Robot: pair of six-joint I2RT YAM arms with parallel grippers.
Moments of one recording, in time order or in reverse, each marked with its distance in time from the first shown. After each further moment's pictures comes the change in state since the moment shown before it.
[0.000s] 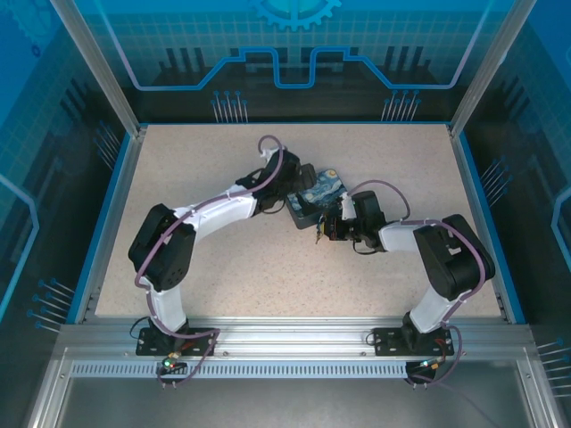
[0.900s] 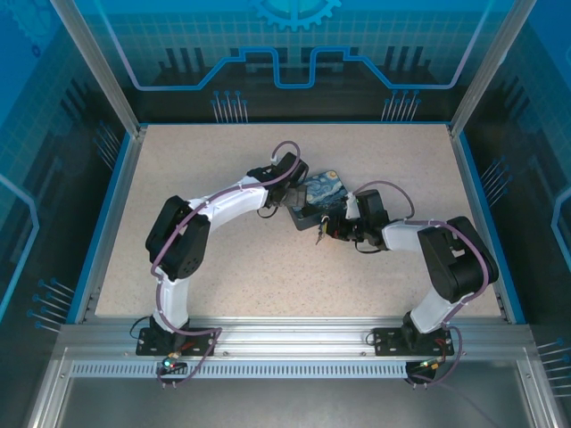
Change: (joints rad) left arm -0.001 0.130 0.127 -0.383 -0.080 0.248; right arm -0.028 -0.023 -0.001 -0.044 -0.042 0.119
